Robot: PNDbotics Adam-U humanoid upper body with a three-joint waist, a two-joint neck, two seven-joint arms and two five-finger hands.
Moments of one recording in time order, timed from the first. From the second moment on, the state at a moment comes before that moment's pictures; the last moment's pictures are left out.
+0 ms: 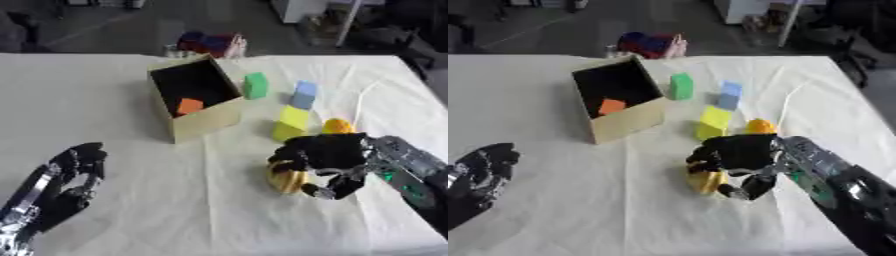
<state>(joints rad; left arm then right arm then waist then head) -0.06 0.24 -0.13 -1.78 -0.20 0.05 -0.31 -0.31 -0.65 0.43 -1.54 1.01 -0.70 0.36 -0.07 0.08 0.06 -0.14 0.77</state>
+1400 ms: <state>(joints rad) -0.06 0.24 -0.13 -1.78 -0.20 0.05 -0.31 -0.28 -0.66 0.38 -1.47 0.85 -0.64 0.24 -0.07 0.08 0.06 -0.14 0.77</state>
